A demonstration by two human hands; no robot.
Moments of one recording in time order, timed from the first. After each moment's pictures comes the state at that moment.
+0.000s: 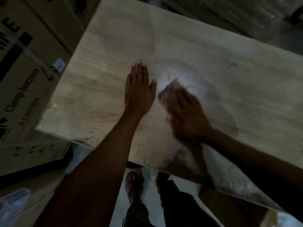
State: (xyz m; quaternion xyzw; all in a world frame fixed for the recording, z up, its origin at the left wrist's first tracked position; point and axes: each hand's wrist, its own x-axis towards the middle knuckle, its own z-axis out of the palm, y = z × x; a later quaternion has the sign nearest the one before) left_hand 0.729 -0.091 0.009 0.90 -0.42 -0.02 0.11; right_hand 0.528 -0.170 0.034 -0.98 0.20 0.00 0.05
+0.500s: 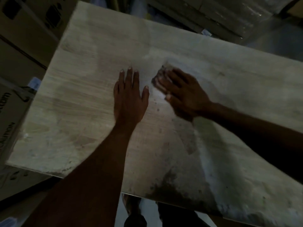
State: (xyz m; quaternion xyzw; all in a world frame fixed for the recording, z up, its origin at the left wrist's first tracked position) left_hand 0.730 -0.142 0.016 0.90 -0.41 0.00 0.10; right_hand 0.570 -0.321 0.026 -0.99 0.13 0.05 0.04
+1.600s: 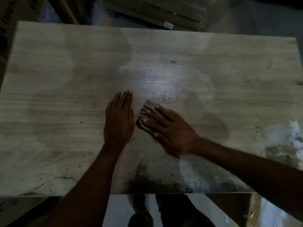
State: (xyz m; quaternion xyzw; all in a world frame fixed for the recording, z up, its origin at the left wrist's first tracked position) left_hand 0.636 -0.135 0.010 0.80 -0.57 -0.03 0.18; right_hand 0.421 -0.230 0.026 -0.99 0.14 -0.04 0.08
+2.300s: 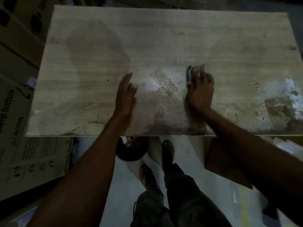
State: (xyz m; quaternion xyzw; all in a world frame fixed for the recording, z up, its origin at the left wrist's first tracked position) left_hand 0.642 -0.027 0.033 0.68 -0.36 -0.36 0.53; right_hand 0.394 -0.161 0.037 -0.79 0.59 -0.12 0.07
